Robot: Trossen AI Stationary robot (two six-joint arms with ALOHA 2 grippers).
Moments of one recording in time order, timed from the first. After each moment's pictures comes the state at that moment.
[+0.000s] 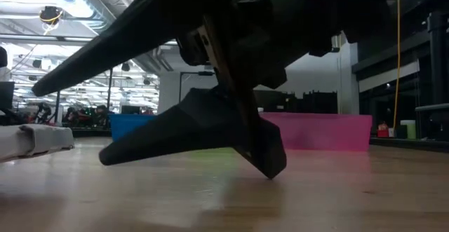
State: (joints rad) left arm -0.88 1.78 1.02 -0.59 -0.19 -0.90; right arm 0.48 2.25 1.37 0.32 0.11 1.17
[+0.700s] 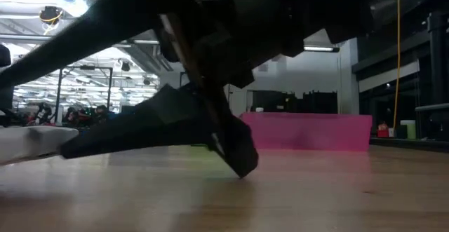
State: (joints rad) left arm -0.88 1.78 1.02 -0.59 -0.22 -0.90; right arm 0.46 2.31 1.44 0.32 0.12 1.14
